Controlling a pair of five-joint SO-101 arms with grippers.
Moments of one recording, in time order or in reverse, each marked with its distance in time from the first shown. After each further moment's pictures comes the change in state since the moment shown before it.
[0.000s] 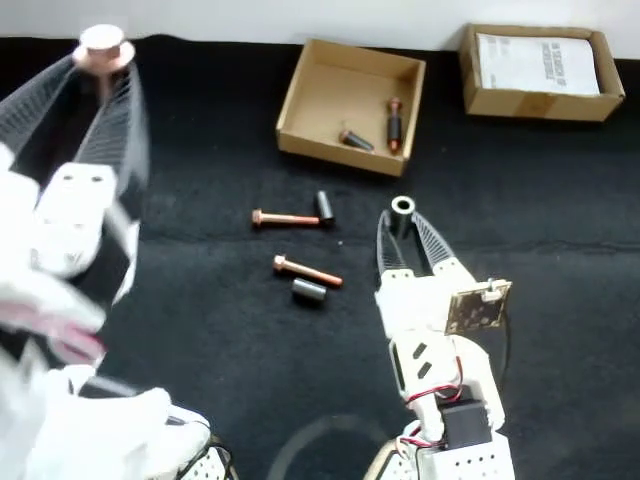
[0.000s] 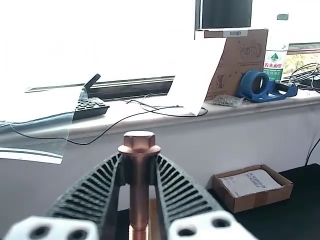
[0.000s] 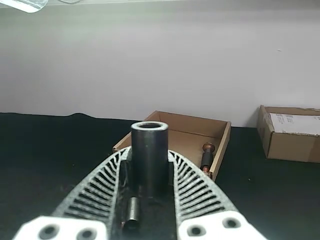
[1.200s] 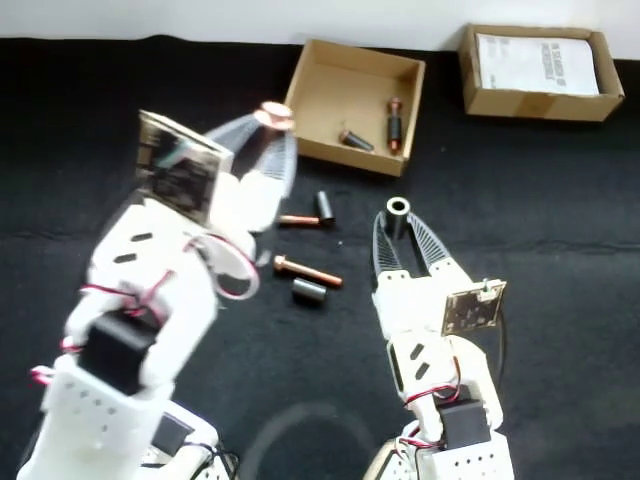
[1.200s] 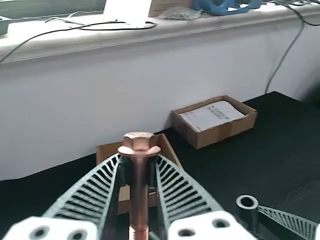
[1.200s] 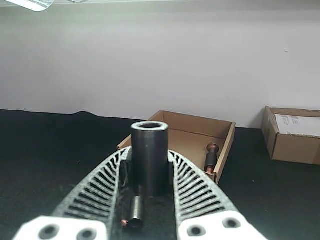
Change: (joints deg) left arm 12.5 -44.8 121.8 -64.3 -0.1; right arm -1.0 0.0 0.0 0.0 0.4
